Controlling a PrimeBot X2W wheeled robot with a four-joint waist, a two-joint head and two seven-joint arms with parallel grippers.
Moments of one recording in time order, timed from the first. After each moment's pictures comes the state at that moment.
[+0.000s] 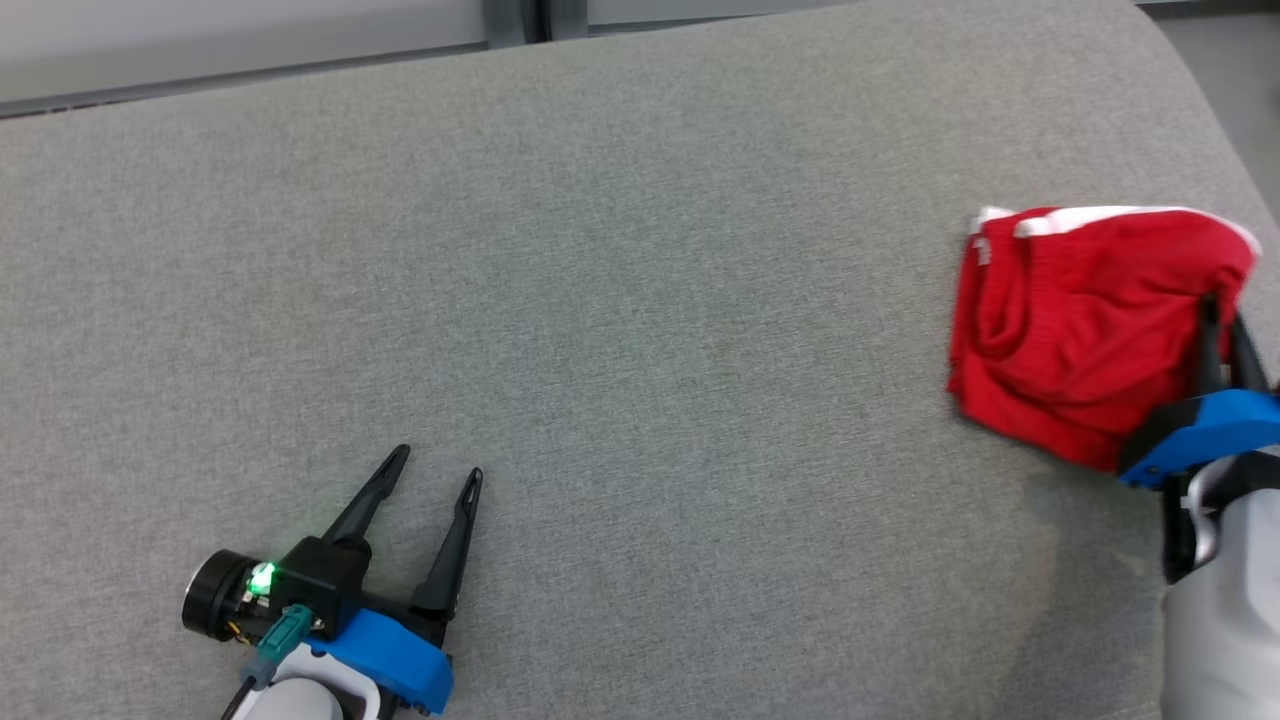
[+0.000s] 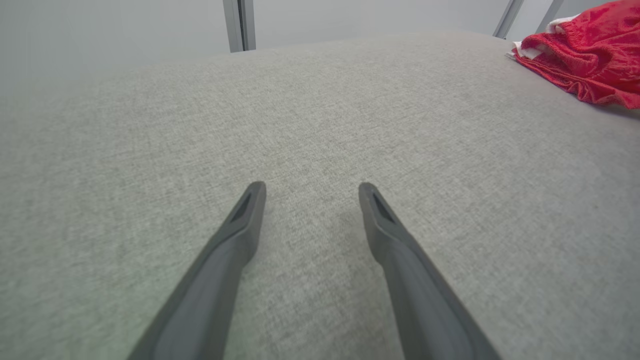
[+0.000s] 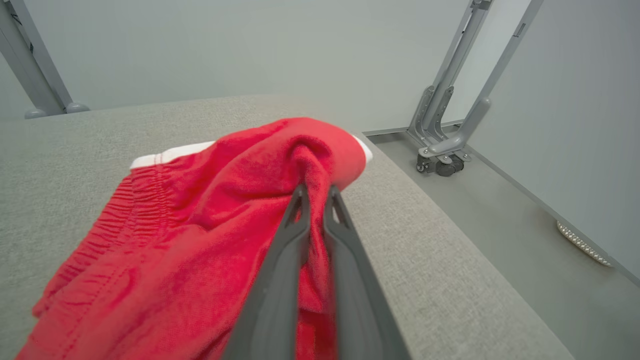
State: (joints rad) left arm -0.17 0.28 -0.37 0.34 -0.24 -0.13 -0.26; right arm -0.59 -0.05 -0.52 0.71 -0.20 0.13 -0.26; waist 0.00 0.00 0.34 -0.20
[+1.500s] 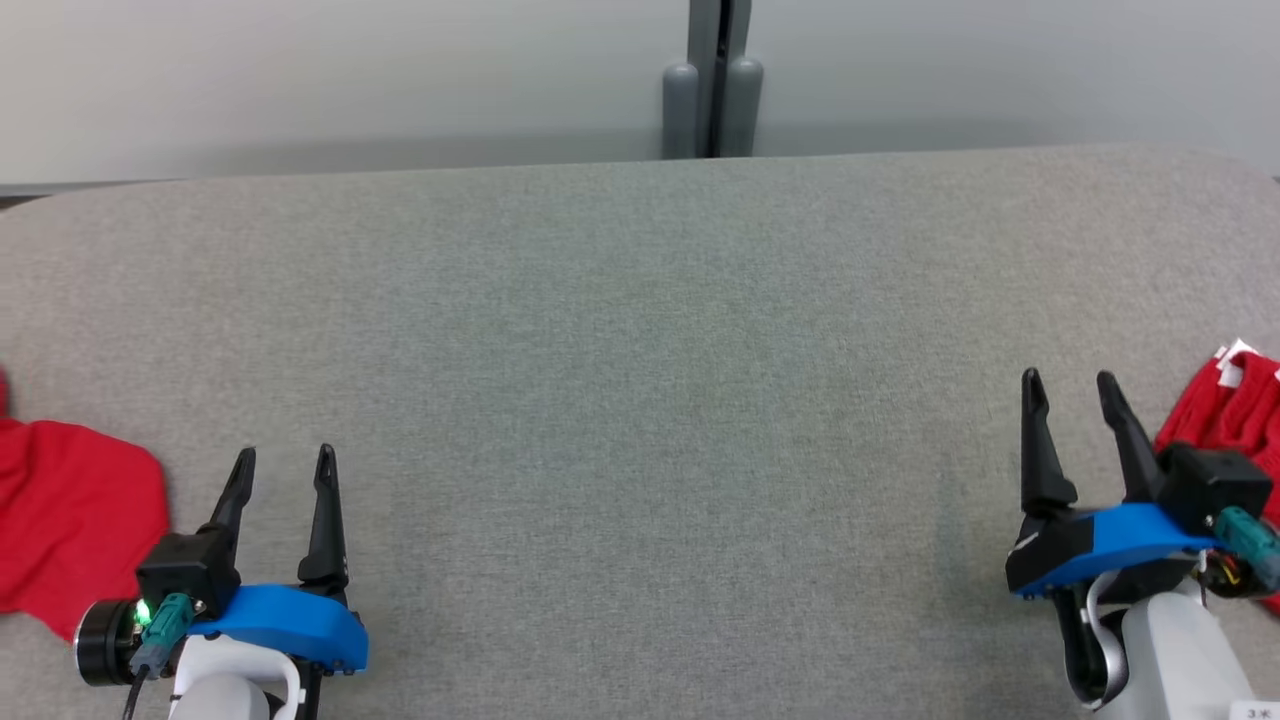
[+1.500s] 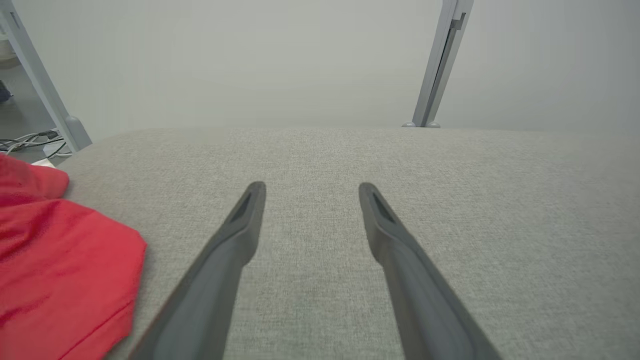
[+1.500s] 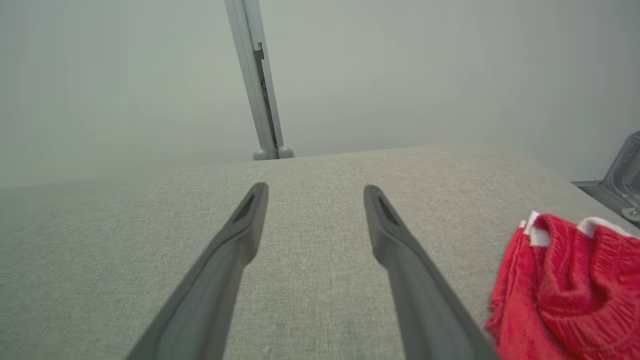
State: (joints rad) left arm -0.19 0.15 -0.01 0.46 -0.17 -0.12 -0.26; right arm -0.31 -0.05 -0.15 0.44 0.11 0.13 -0.26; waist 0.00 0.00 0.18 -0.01
